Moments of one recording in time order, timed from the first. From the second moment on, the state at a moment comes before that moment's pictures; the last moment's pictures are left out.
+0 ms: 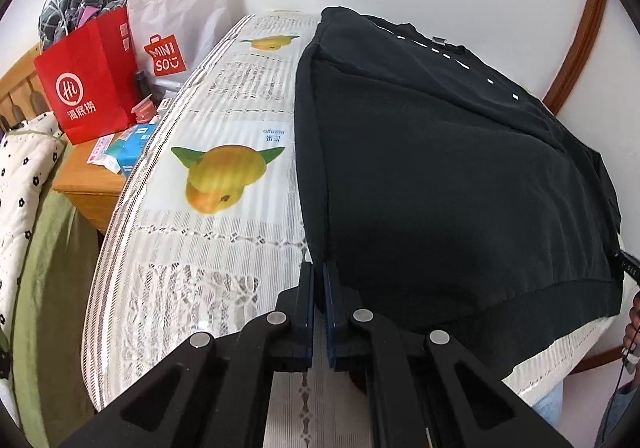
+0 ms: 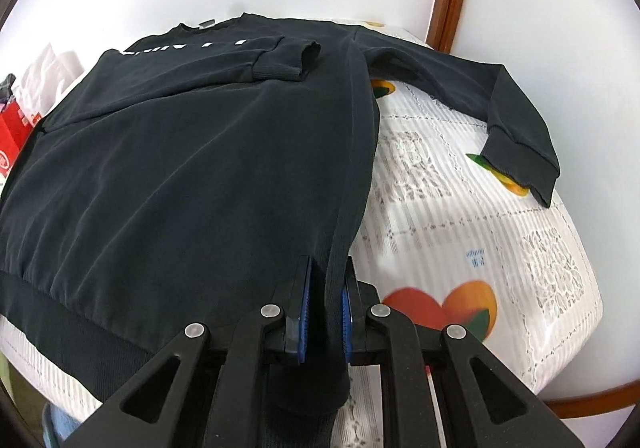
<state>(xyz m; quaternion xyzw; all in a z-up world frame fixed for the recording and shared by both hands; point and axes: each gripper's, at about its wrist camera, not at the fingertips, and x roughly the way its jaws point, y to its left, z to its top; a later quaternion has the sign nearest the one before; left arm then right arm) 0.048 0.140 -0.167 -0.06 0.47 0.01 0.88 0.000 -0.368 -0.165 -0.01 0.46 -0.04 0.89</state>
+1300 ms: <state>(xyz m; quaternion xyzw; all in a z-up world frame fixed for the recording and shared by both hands) 0.177 0.062 -0.137 -0.03 0.46 0.01 0.89 0.122 -0.536 -0.180 0.04 0.44 -0.19 0.88</state>
